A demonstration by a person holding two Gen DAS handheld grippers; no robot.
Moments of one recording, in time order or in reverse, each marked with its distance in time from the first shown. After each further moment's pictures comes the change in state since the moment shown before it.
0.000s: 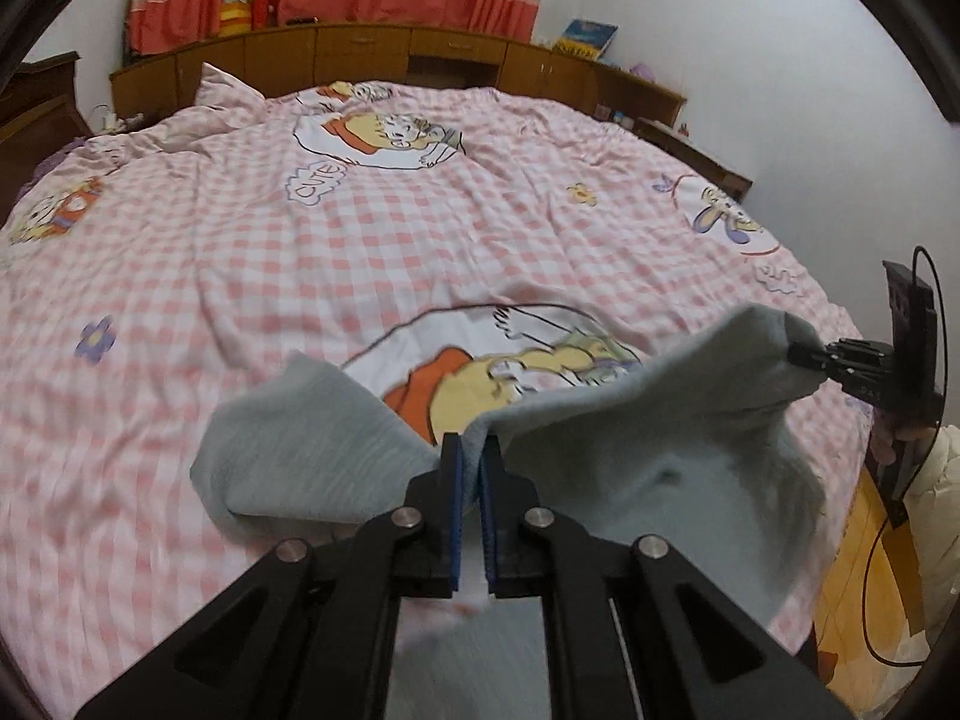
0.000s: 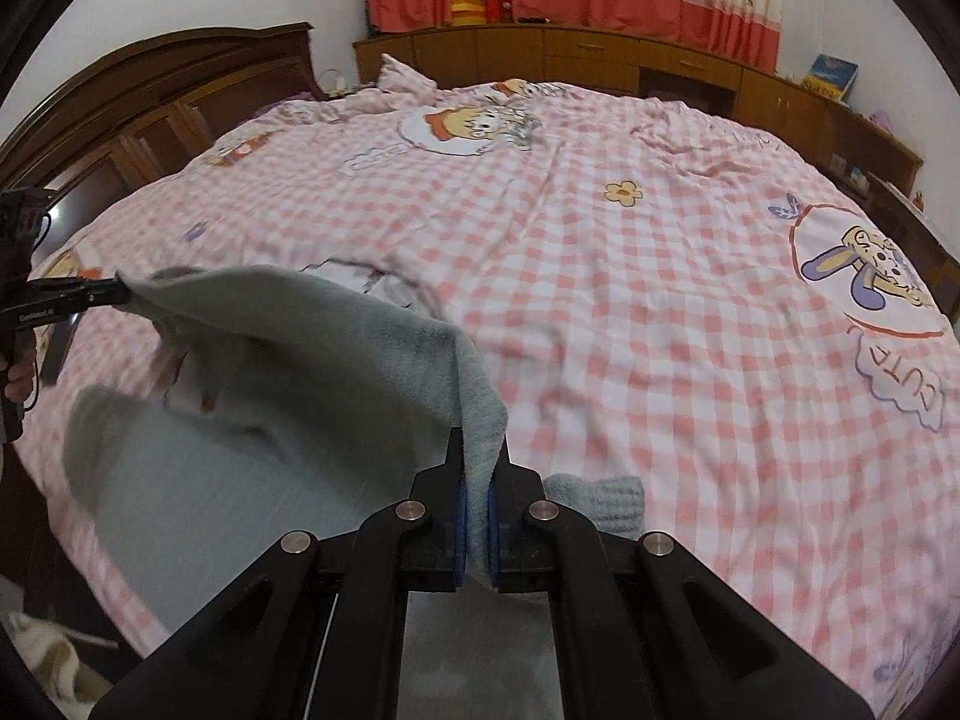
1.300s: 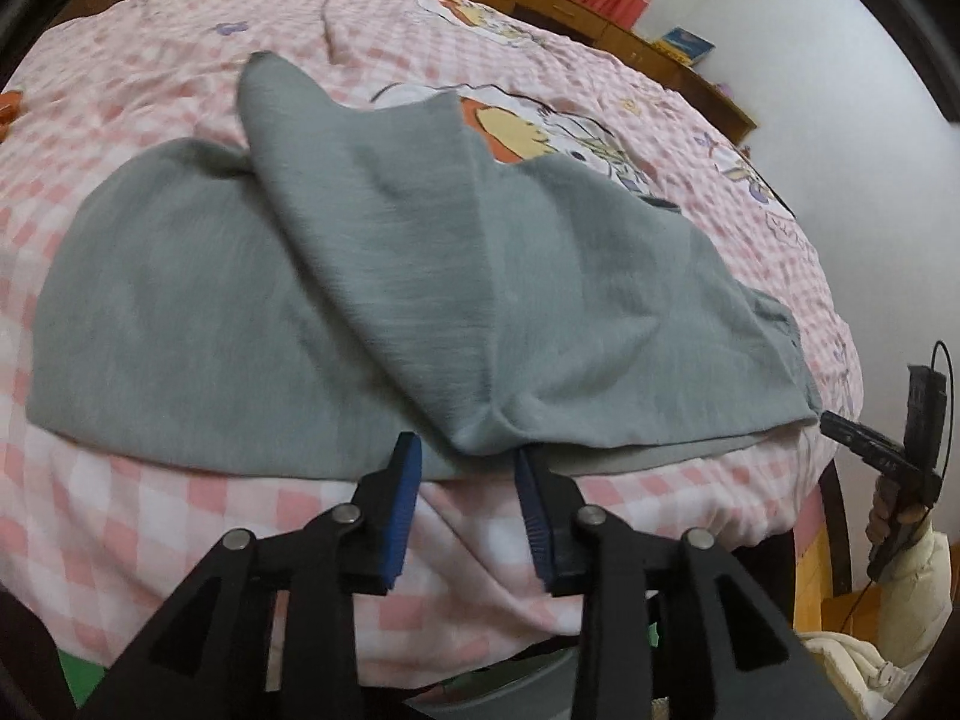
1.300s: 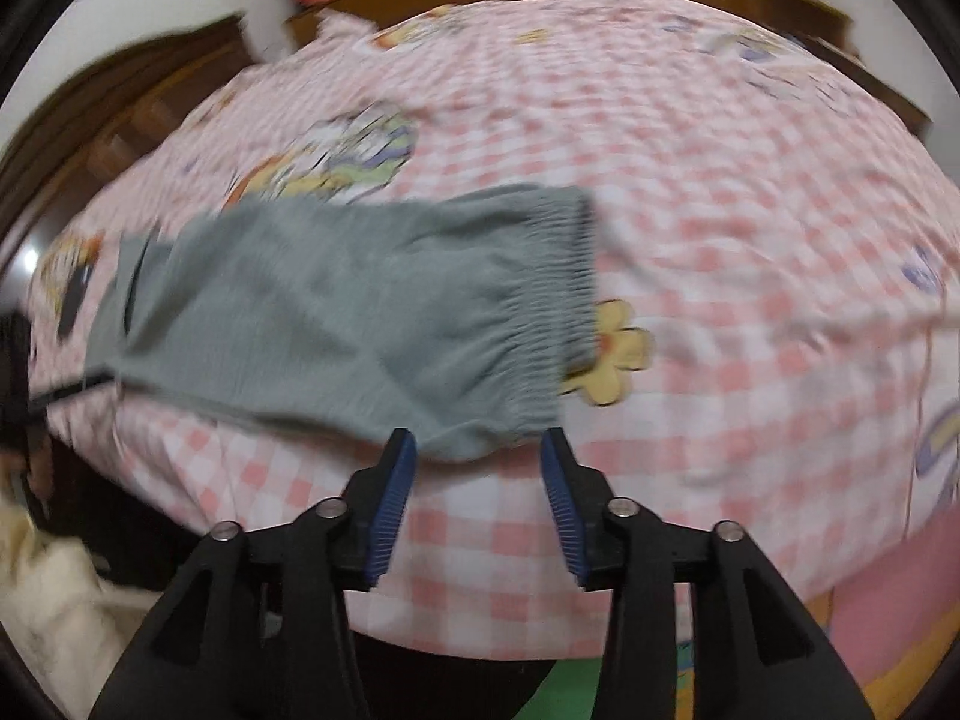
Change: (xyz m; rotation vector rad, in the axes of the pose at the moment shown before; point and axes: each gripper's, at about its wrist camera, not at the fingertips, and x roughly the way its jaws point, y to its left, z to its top) left arm -0.046 -0.023 -0.237 -0.320 0.104 0.011; right arm -0.070 -0.009 -0.192 0.277 0.132 -0.002
